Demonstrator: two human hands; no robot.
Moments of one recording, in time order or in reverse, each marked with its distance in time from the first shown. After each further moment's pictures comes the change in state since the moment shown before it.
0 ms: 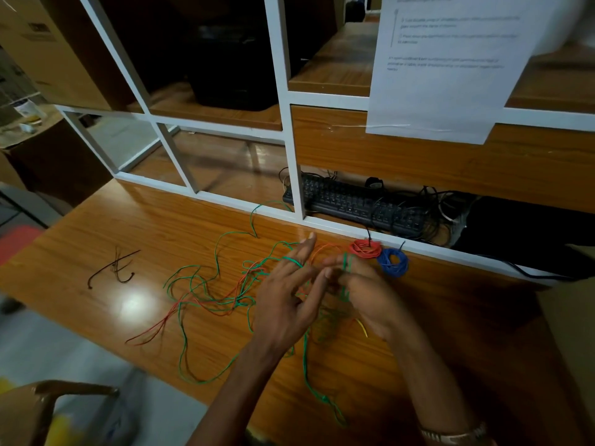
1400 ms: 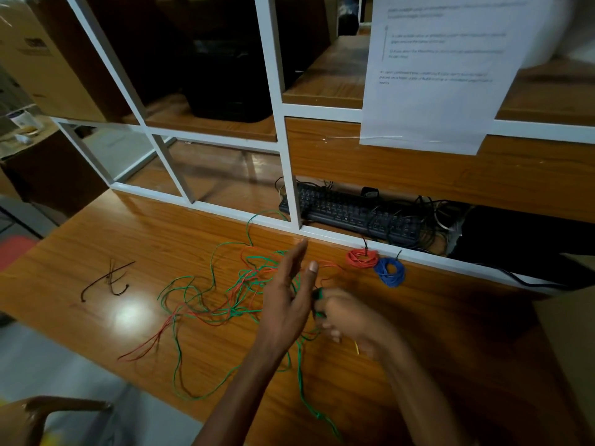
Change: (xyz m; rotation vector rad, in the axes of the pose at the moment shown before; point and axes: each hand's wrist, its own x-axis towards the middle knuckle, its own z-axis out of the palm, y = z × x) left_hand 0.016 0.000 0.013 -0.257 -0.043 -0.381; right_hand -0.003 -0.006 0.017 -0.402 -0.139 0.242
